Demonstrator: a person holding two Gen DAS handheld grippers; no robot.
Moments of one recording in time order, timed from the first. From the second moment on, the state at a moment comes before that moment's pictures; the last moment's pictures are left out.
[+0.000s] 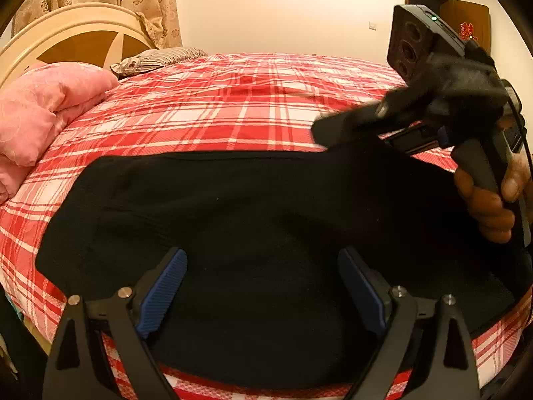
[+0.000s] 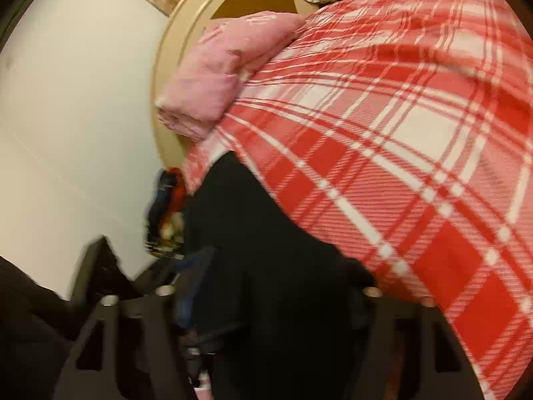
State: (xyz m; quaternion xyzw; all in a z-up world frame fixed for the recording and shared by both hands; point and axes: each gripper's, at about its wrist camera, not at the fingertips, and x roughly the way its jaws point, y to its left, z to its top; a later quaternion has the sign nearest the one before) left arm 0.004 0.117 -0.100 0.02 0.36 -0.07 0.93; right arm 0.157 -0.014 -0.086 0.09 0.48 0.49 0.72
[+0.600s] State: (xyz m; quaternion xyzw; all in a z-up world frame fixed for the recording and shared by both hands) left arm 0.020 0.114 -0.095 0.02 0.40 -0.05 0.92; right arm 0.121 -0.153 -0.041 0.09 0.48 0.27 0.83
